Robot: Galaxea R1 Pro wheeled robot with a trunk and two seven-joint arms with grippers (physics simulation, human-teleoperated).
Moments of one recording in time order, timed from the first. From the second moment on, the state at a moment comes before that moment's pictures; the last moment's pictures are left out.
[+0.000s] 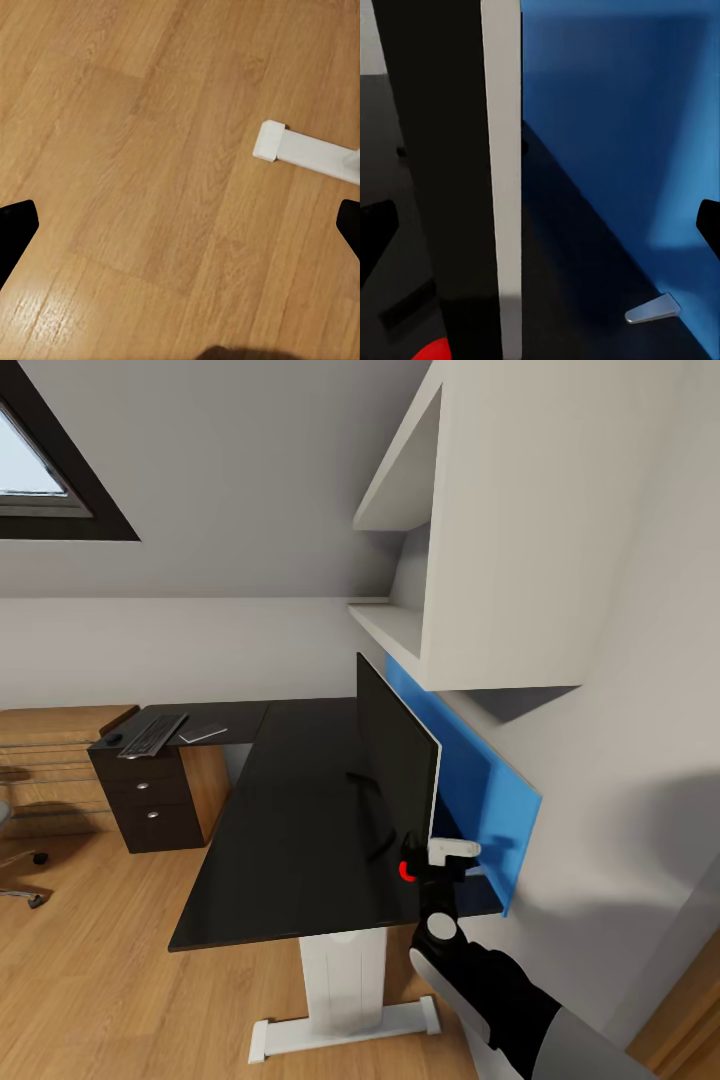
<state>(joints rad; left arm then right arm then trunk) 0.06 0.10 0.21 -0.85 0.27 0.06 0.11 -0.59 -0.06 0.82 -1.06 -0.47 -0.07 -0.85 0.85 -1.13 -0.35</state>
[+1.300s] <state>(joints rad) 0.06 0.10 0.21 -0.84 0.27 0.06 0.11 -0.59 -0.06 0.87 -1.06 -0.47 -0.11 -0.85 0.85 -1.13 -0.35</state>
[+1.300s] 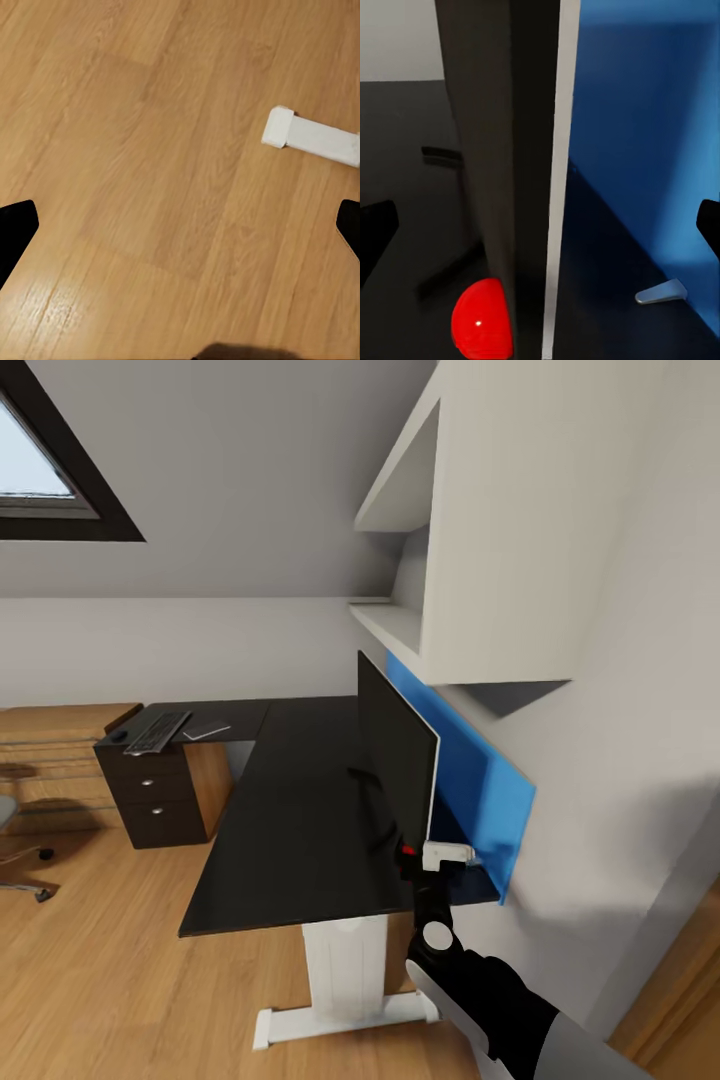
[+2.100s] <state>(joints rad) 0.06 0.10 0.21 -0.83 0.27 0.04 0.11 -0.58 -0.09 0.88 -1.07 -0.47 -0.12 -0.69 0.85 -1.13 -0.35</state>
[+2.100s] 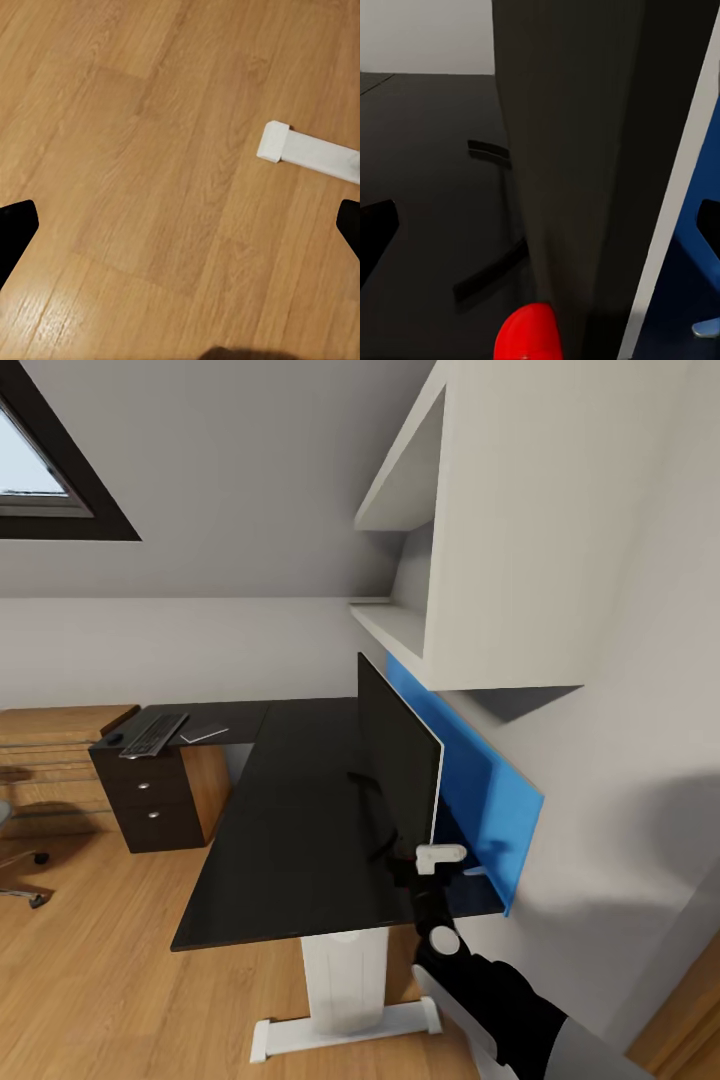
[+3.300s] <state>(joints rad) 0.06 0.10 0.21 -0.83 0.27 0.04 0.11 -0.58 -0.10 0.92 -1.07 -0.47 -0.14 -0.60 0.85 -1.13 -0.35</state>
